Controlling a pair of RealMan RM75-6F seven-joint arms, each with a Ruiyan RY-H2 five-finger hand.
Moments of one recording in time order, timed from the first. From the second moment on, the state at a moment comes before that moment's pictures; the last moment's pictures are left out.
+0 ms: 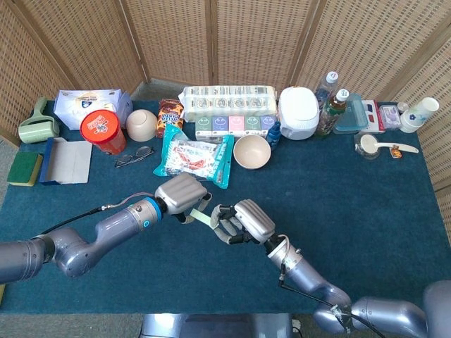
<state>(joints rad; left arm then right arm) -1.26 -1.11 -0.06 -1.81 0.93 0.56 0.25 0.71 -1.60 0.18 -1.63 -1.50 1.10 0.38</state>
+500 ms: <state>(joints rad) -1.27 -1.11 -0.06 -1.80 0.93 0.56 0.25 0.71 -1.60 0.18 -1.62 -1.50 1.10 0.38</state>
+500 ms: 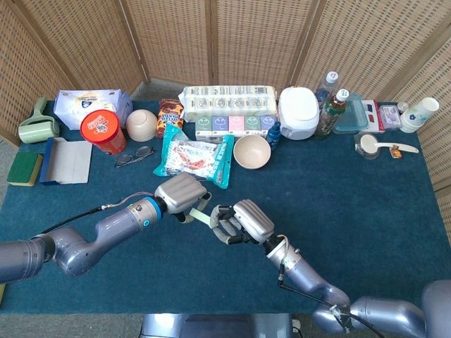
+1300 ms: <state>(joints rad) -1.25 -1.12 -0.04 -1.79 0.94 0.58 0.25 0.71 -1.59 0.17 -1.62 -1.50 1.10 0.40</state>
